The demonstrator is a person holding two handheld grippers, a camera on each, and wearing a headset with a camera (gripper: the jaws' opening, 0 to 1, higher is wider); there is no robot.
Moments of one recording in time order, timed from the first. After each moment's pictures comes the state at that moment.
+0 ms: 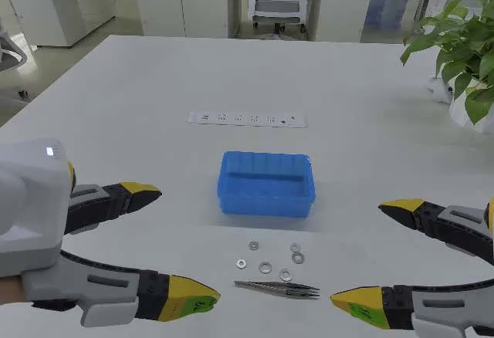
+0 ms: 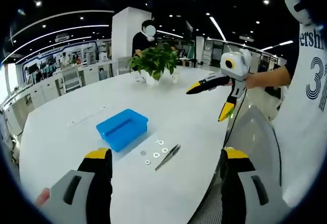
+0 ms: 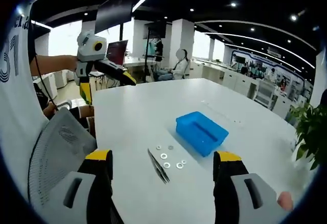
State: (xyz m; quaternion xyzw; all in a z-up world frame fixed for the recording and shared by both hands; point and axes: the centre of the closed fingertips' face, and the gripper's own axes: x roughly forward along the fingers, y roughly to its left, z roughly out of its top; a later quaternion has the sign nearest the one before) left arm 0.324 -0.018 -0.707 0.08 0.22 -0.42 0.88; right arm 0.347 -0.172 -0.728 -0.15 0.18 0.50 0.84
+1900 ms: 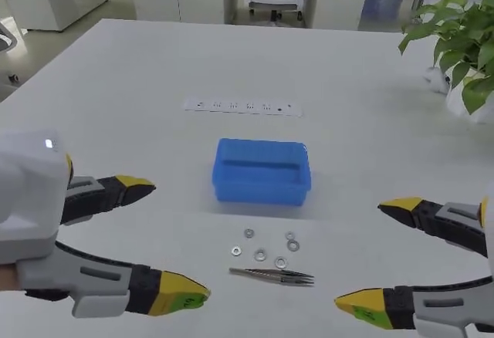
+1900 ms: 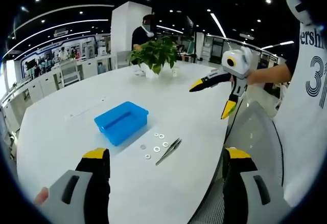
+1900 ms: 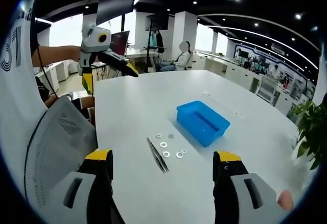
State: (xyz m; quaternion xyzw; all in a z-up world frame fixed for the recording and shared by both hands) left arm 0.323 -0.015 -0.726 0.09 0.24 -0.43 0.87; right arm 0.342 -0.179 -0.745 -0.18 0.20 0.50 0.82
